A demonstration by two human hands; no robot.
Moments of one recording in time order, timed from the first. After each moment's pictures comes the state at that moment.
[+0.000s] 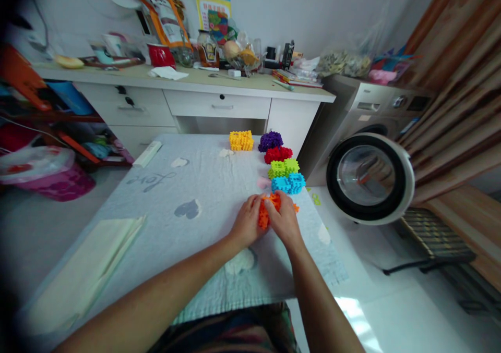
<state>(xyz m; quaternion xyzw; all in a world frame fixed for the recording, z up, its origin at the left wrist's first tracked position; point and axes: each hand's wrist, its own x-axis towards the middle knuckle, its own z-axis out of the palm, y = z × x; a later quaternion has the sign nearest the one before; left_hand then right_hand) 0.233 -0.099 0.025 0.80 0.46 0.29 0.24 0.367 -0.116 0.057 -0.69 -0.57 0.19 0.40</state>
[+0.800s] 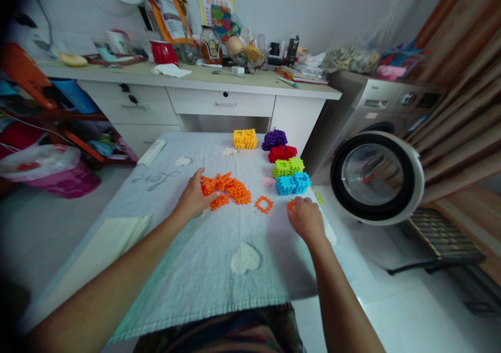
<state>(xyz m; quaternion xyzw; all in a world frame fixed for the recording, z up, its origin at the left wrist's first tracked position) 0.083 -0.033 0.048 0.68 0.64 0.30 0.17 0.411 -0.115 0.068 -0.76 -0.64 0.02 0.05</state>
